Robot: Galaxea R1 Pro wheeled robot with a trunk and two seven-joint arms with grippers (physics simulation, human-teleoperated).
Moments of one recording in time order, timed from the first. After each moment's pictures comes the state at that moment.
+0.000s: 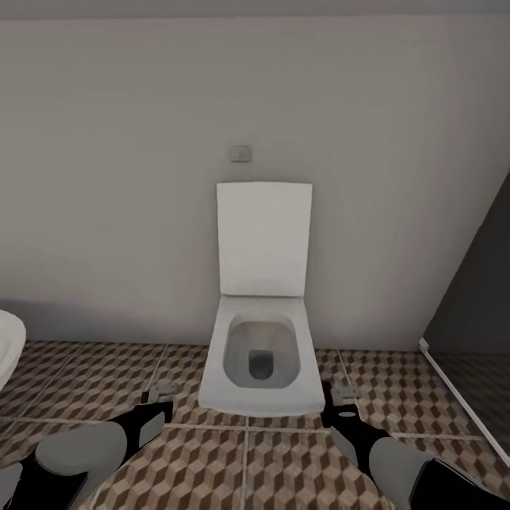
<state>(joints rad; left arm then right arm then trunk) -0.85 0.06 -2.06 -0.09 2.14 0.07 0.30 -0.78 0.02 0.84 -0.07 -0.75 0.02 -0.25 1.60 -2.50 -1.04</state>
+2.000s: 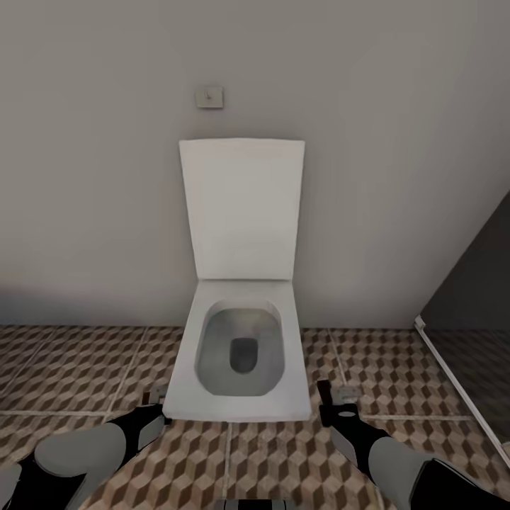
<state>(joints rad) -0.85 0.06 -2.08 -0.11 2.13 0.06 0.29 -0.78 0.03 0.83 -0.07 -0.75 0.02 -0.26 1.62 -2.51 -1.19</state>
